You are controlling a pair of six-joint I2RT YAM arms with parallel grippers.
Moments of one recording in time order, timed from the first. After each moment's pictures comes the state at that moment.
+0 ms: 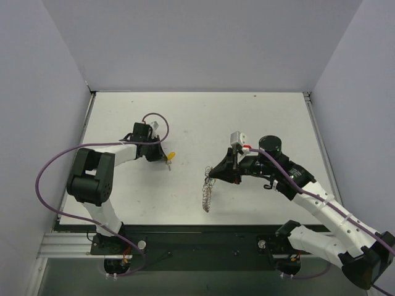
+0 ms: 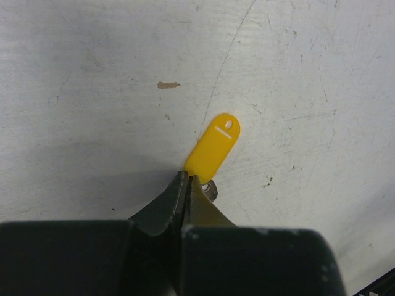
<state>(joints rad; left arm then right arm) -0.24 1.79 0.97 -0.13 0.28 -0.45 0.65 0.95 0.84 -0.20 -0.76 -0.10</state>
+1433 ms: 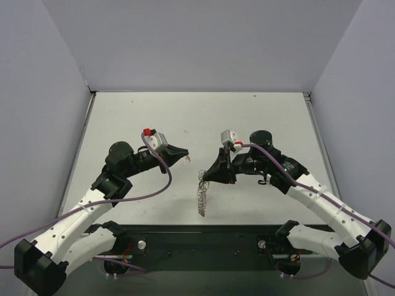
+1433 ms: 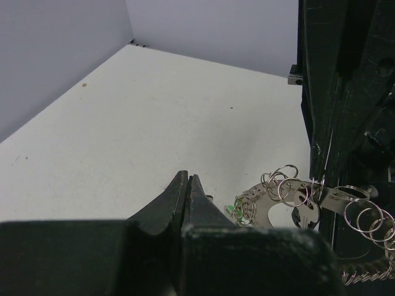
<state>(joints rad) -0.57 0.90 0.71 0.23 0.57 -0.02 0.69 1.04 0.92 -0.24 -0.83 -0.10</state>
